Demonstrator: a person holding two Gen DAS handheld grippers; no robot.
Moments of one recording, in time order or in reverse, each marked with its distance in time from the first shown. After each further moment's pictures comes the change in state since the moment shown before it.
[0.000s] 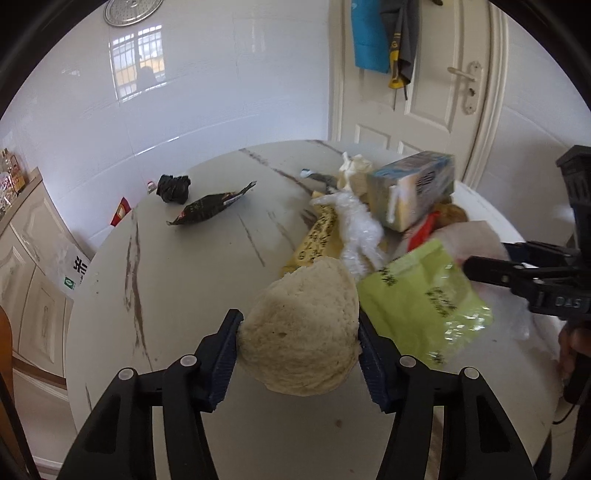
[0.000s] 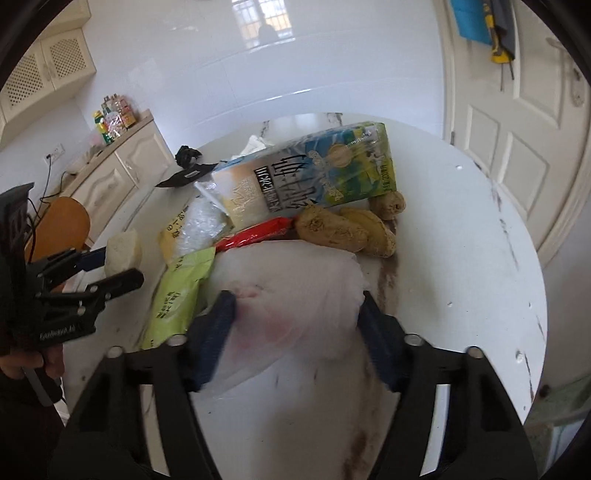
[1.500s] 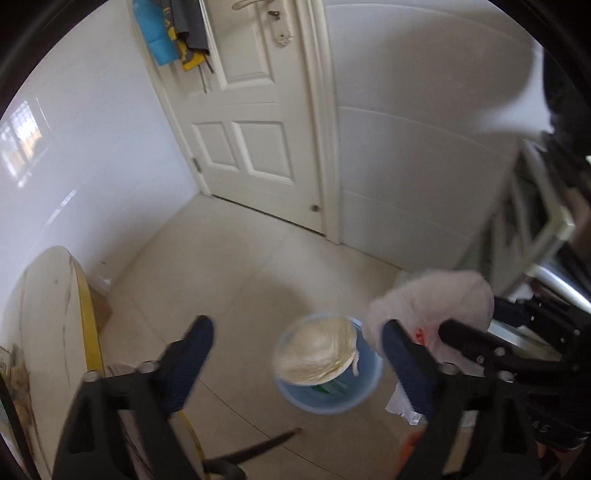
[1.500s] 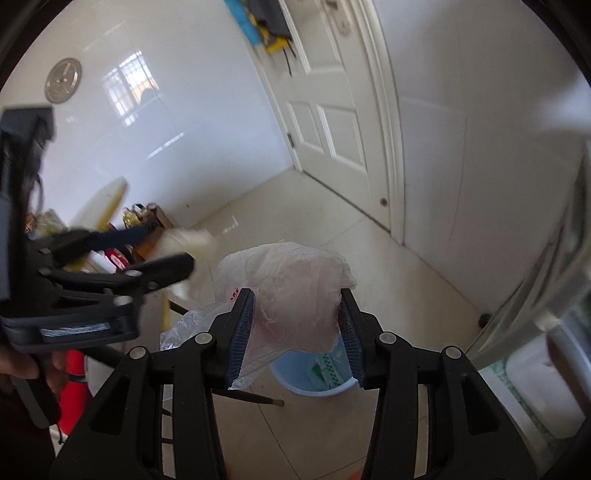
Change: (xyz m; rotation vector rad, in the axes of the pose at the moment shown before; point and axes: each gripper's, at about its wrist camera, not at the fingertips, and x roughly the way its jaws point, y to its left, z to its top) left arm 0.203 -0.437 0.094 0.404 0.067 -0.133; right arm -0.130 -0.341 -0.140 0.402 -0.148 -0.261
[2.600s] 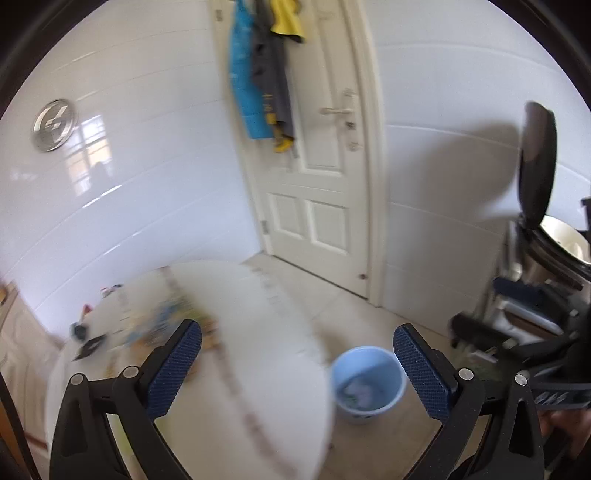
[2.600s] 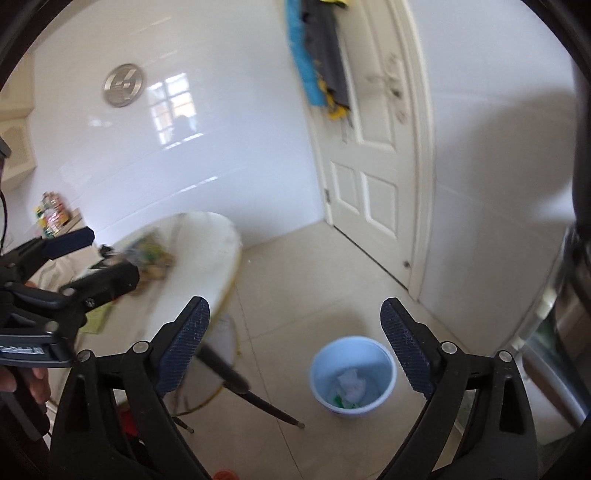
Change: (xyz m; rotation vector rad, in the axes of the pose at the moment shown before) left arm -0.296 0.075 -0.163 -0.147 -0.305 0.137; right arm -0.157 0.163 -0.010 -0.177 -0.221 0.028
